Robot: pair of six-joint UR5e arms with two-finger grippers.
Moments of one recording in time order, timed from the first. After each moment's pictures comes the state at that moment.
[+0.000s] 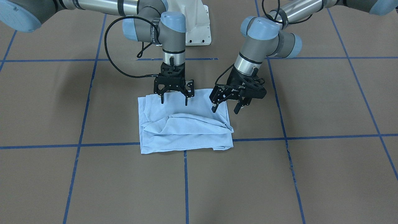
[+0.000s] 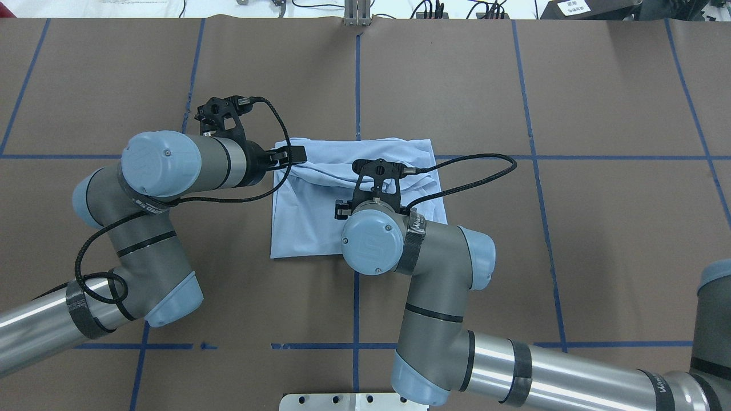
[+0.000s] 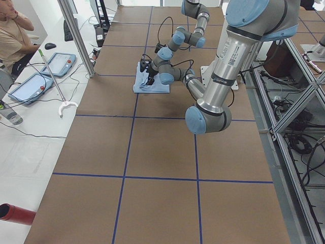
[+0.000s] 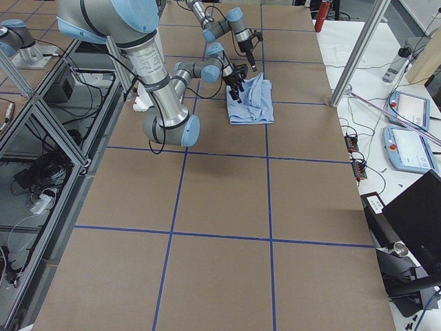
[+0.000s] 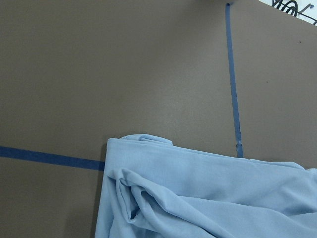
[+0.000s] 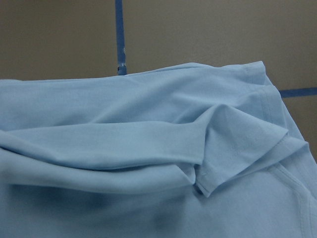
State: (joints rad) left arm -0.59 -2.06 -1.67 -2.16 -1.64 -1.40; right arm 0.34 -0.84 1.56 -1.49 1.29 1.42
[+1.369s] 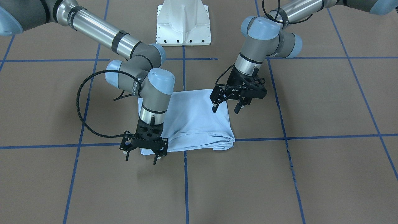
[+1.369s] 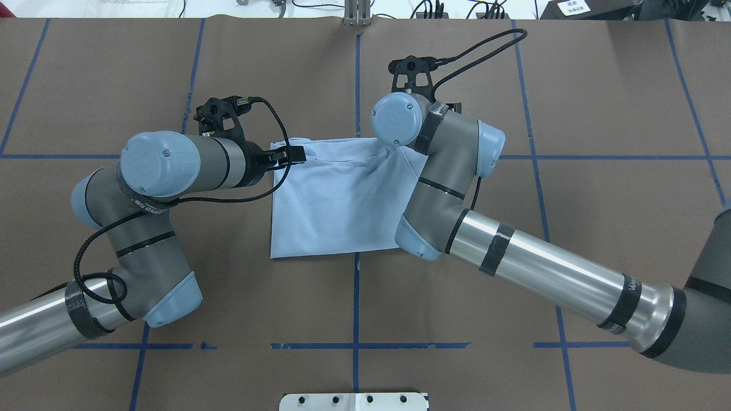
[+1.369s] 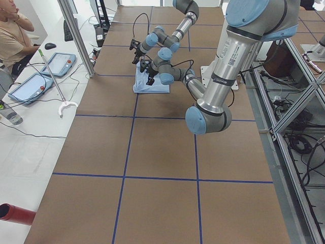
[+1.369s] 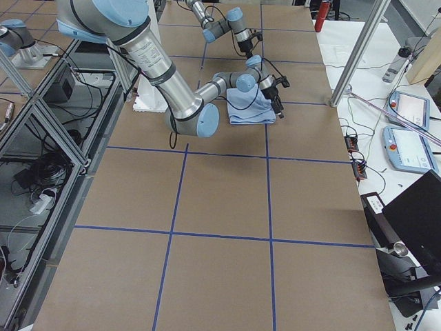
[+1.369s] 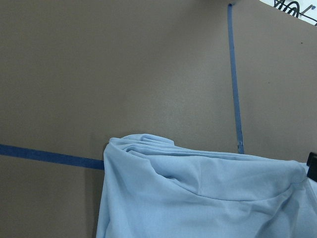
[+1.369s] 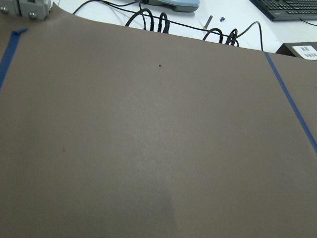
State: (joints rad) left arm -0.59 -2.06 -1.67 -2.16 -1.64 -1.40; right arm 0.63 -0.71 1.17 -1.36 1.31 1.14
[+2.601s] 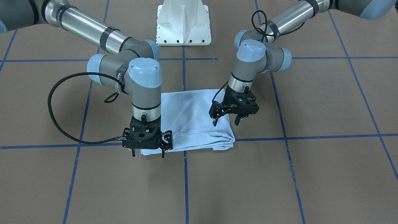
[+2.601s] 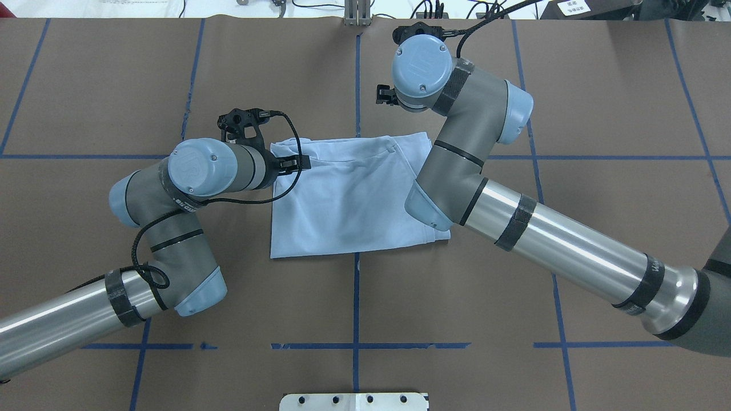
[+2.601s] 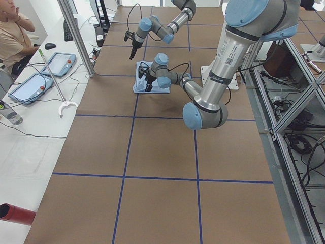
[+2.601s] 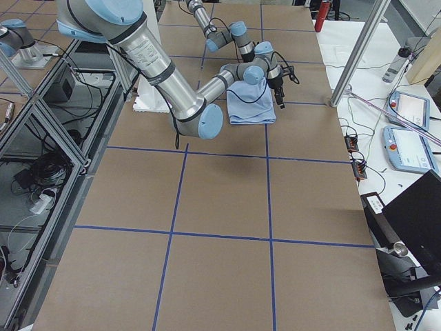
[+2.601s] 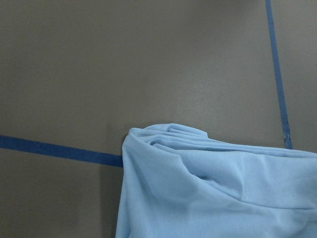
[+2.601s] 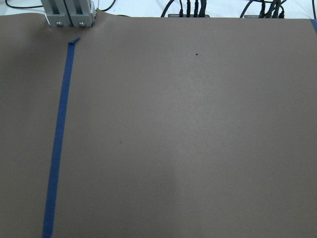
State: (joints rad) left arm -0.57 -2.14 -1.47 -2.14 -1.60 -1.33; right arm 0.69 -0.72 1.29 -1.36 1.56 1.14
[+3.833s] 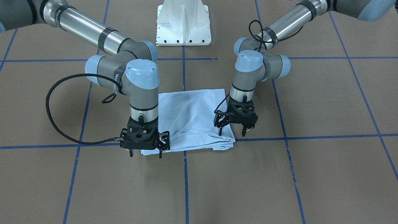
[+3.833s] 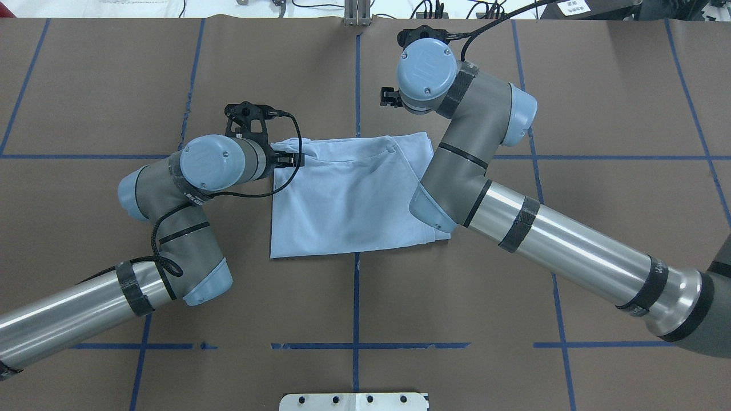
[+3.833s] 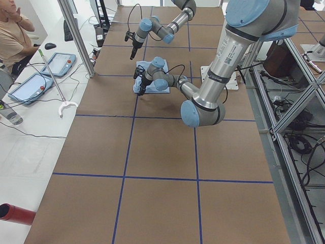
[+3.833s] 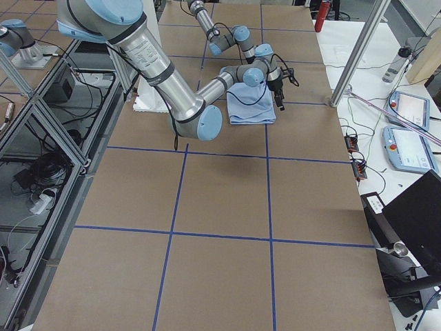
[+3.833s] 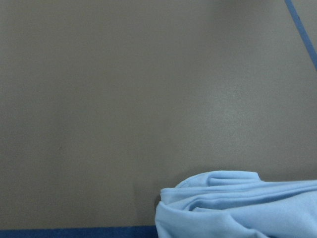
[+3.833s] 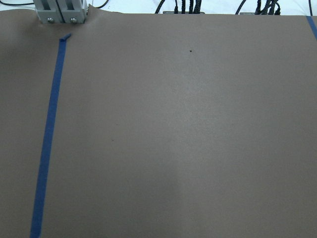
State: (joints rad) left arm -0.58 -2.17 -1.40 -2.14 -1.53 -1.14; right arm 0.69 -0.73 1.29 -1.36 1.56 1.14
